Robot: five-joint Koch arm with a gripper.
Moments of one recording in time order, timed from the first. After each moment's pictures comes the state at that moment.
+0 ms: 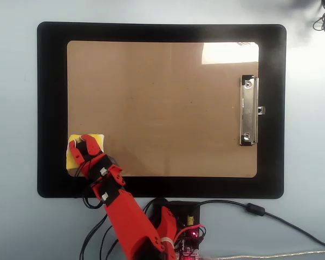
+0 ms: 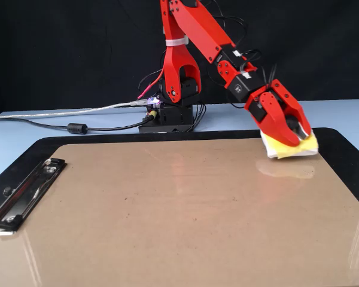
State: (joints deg) arm -51.9 95.0 128.4 0.3 -111.8
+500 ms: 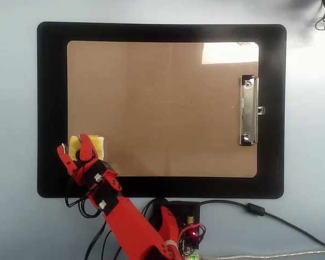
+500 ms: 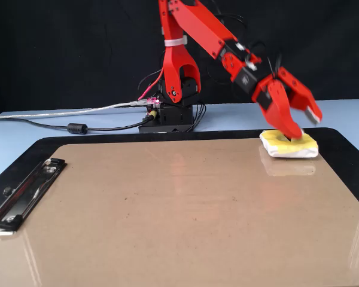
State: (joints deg) arm -54.6 101.4 126.1 4.5 -114.2
